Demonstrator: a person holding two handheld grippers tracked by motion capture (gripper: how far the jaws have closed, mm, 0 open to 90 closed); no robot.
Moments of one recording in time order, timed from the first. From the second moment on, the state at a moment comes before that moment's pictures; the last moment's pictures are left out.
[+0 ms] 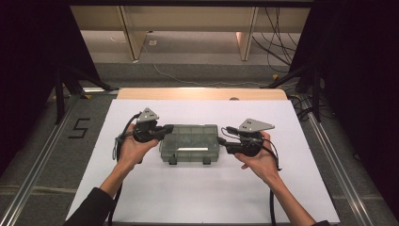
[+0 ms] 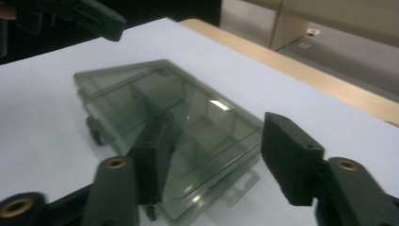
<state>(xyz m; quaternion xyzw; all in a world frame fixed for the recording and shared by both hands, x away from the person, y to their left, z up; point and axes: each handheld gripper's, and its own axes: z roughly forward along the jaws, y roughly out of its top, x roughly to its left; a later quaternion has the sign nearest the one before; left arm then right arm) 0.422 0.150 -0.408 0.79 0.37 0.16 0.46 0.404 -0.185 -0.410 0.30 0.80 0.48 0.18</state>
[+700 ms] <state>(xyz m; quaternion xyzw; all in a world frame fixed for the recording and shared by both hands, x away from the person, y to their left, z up) 0.400 0.159 -0.440 0.81 0.37 0.15 0.44 0.400 -0.173 -0.433 0.25 0.85 0.43 0.18</state>
